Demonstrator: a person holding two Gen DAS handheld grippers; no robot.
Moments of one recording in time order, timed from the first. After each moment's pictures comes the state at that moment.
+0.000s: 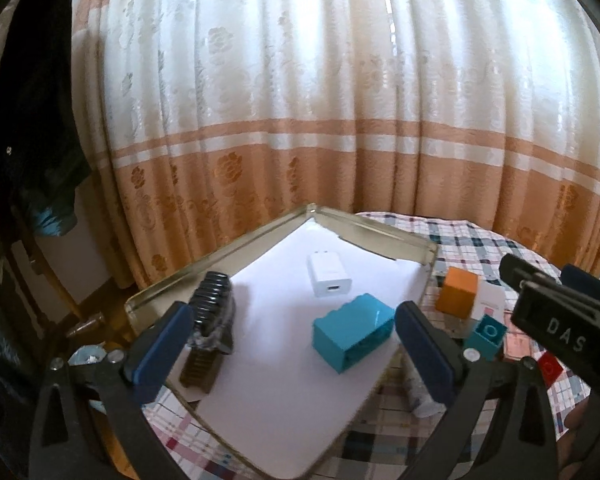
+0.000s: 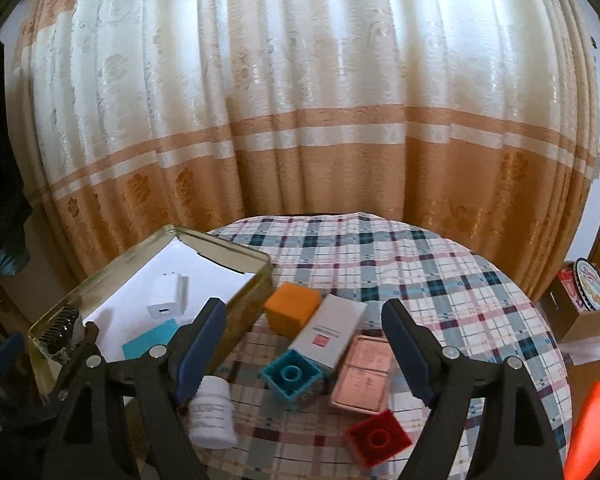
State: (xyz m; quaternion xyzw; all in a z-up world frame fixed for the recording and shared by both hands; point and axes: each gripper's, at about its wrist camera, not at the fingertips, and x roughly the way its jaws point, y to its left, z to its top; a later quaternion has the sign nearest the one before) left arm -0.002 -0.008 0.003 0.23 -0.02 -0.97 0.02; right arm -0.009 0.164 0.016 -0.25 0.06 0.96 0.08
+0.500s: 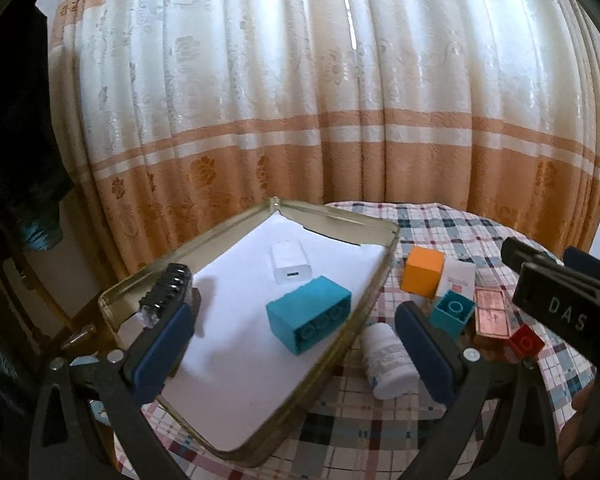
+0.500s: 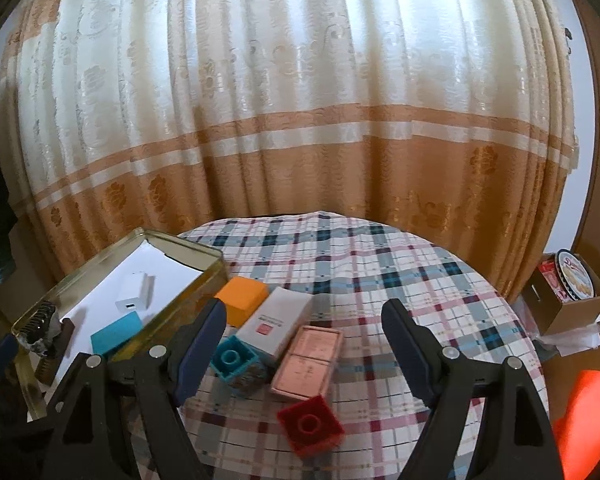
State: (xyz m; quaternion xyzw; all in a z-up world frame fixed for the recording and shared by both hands) left arm 0.011 0.024 -0.006 0.24 -0.05 -0.97 -0.01; right arm 0.013 0.199 0.008 -0.24 0.07 0.96 0.11
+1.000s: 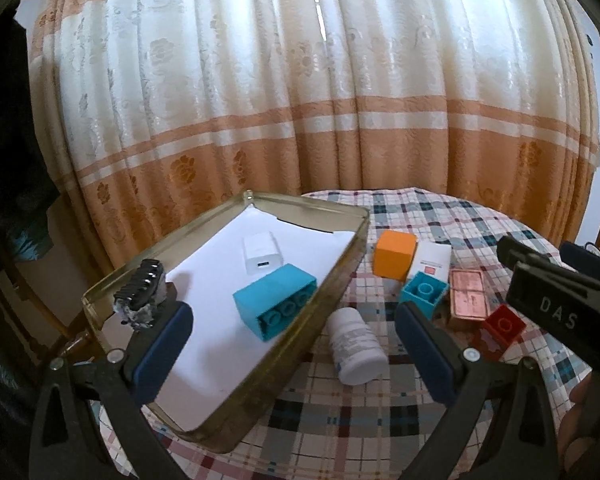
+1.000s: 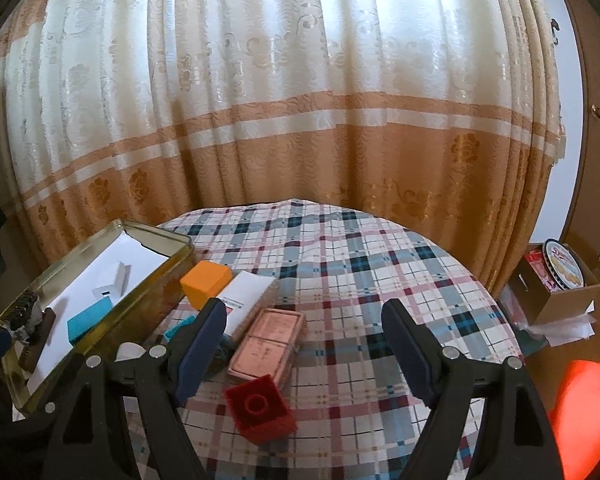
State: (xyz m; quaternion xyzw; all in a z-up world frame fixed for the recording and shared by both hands) left arm 0.020 0.049 -0.011 0.25 -0.07 -0.97 -0.03; right arm 0.025 0.222 -0.004 -0.25 0.07 0.96 0.13
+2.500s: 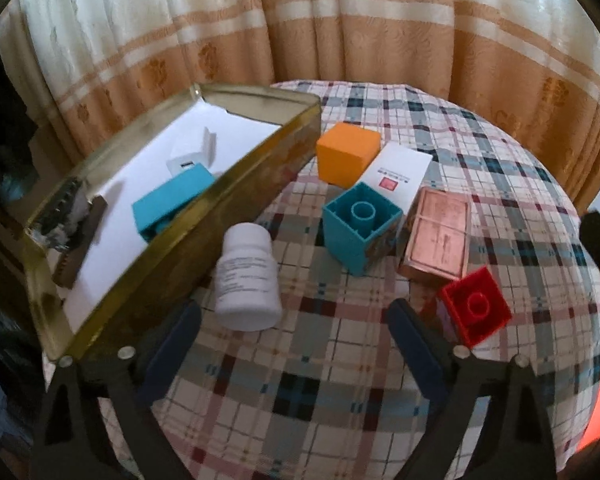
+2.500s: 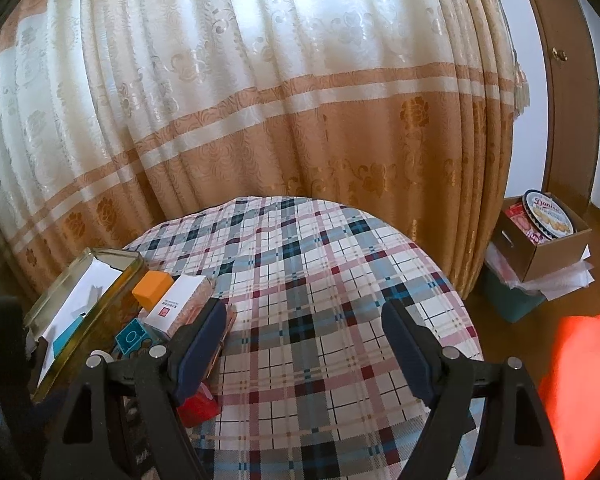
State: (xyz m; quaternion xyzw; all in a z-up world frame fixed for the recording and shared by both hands) left arm -0.016 0.123 -0.053 0.44 -0.05 -0.89 0.00; right arm 0.057 0.288 -0.015 -0.25 0.16 0.94 0.17
